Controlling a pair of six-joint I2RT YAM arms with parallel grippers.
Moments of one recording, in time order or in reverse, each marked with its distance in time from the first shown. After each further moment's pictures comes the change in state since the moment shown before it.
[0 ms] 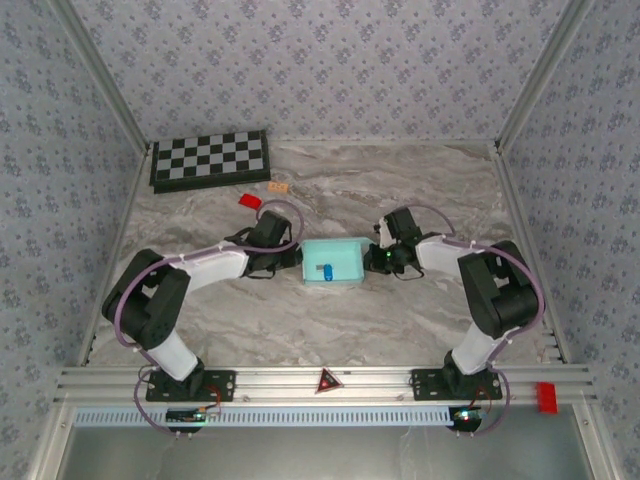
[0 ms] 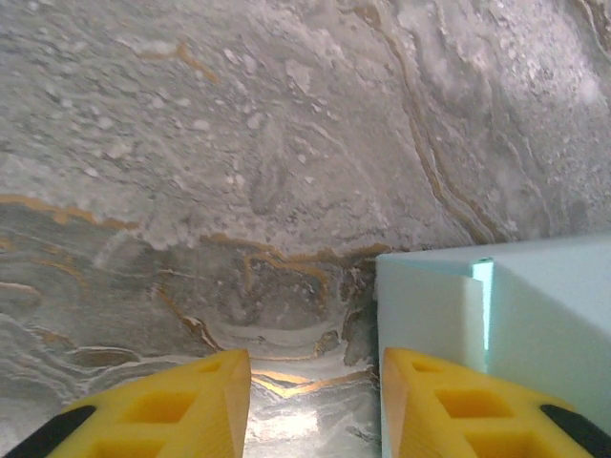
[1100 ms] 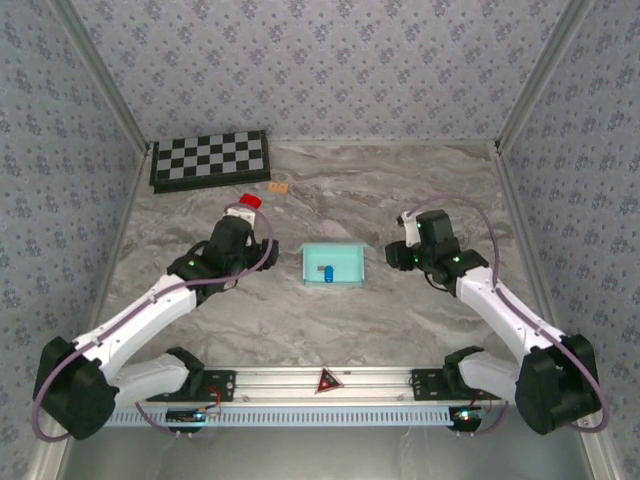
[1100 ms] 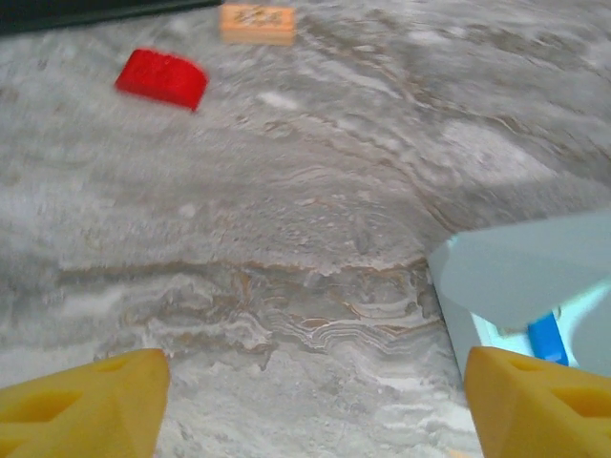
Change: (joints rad) left arm 0.008 -0.564 -0.118 -0.194 -0.194 0.411; right arm -0.041 -0.555 -0.102 -0.164 0.234 -0.359
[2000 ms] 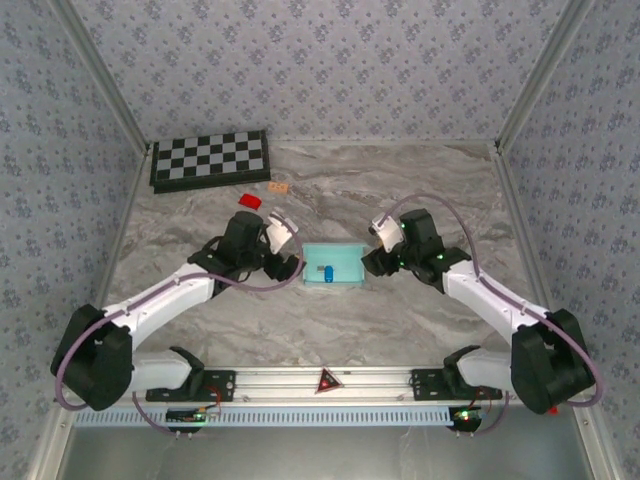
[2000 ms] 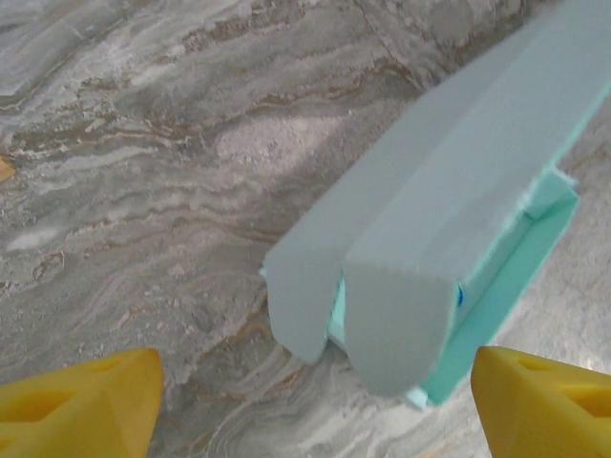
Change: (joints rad) left arm 0.000 0.195 -0.006 0.255 0.380 0.482; right arm 0.084 0.132 0.018 0.137 -0.122 -0.265
